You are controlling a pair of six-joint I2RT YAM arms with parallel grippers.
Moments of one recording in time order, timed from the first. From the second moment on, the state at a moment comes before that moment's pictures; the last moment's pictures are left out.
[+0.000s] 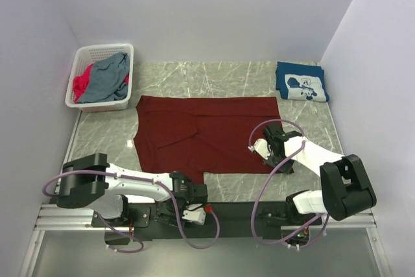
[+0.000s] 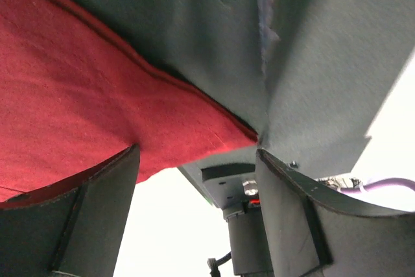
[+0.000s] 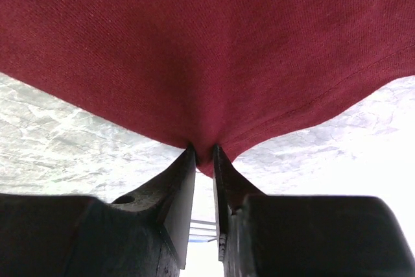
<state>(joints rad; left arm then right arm) -1.44 1.47 0.76 -0.97 0.03 0.35 0.32 1.33 0.59 -0.78 0.21 -0.66</state>
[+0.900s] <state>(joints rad) -1.33 1.32 0.84 -1.00 0.00 0.30 0.32 1.29 0.60 -0.79 0.18 -0.67</state>
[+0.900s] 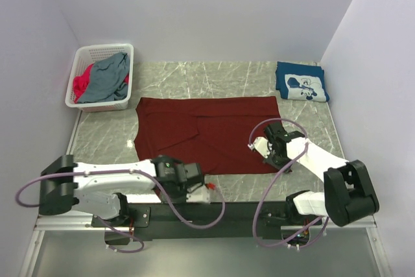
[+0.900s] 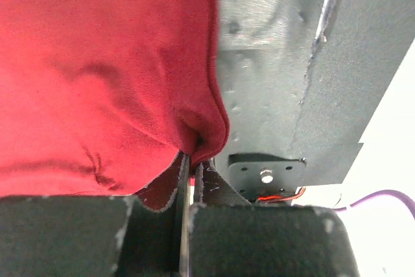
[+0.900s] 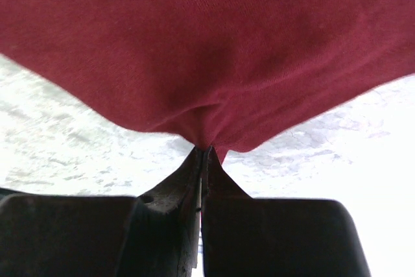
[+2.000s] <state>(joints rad) -0.48 1.29 1.26 -1.00 0.04 0.84 0.14 1.55 1.09 -0.90 0.11 -0.77</state>
